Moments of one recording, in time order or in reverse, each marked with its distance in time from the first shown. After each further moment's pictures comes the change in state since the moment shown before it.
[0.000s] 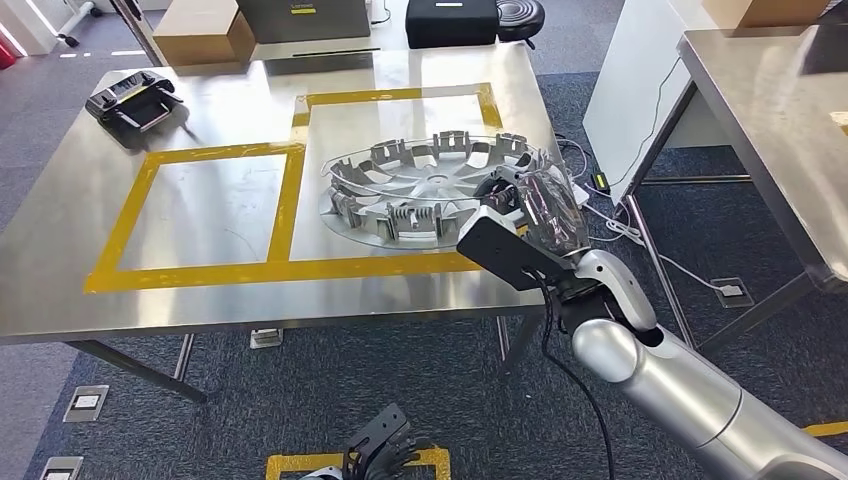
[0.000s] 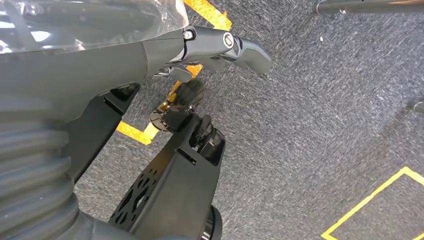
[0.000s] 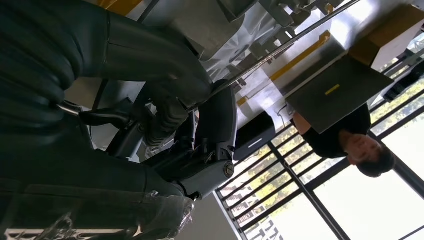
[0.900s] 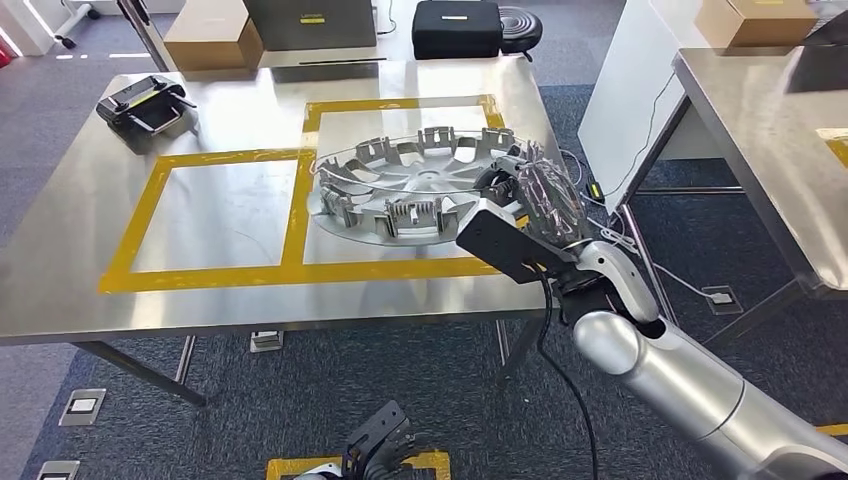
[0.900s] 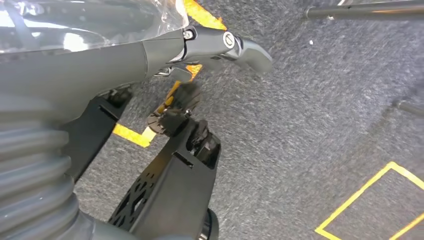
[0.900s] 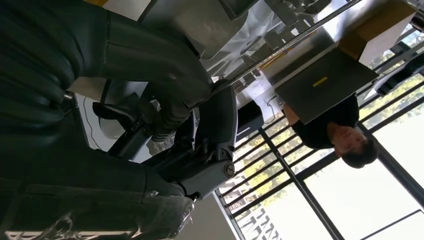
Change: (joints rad) left arm -0.008 -0.001 0.000 0.000 -0.006 -0.004 -0.005; right arm -0.028 -0.006 0.007 0.008 0.000 -0.001 -0.001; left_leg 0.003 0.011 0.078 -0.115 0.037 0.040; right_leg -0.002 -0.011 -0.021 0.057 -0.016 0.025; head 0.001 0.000
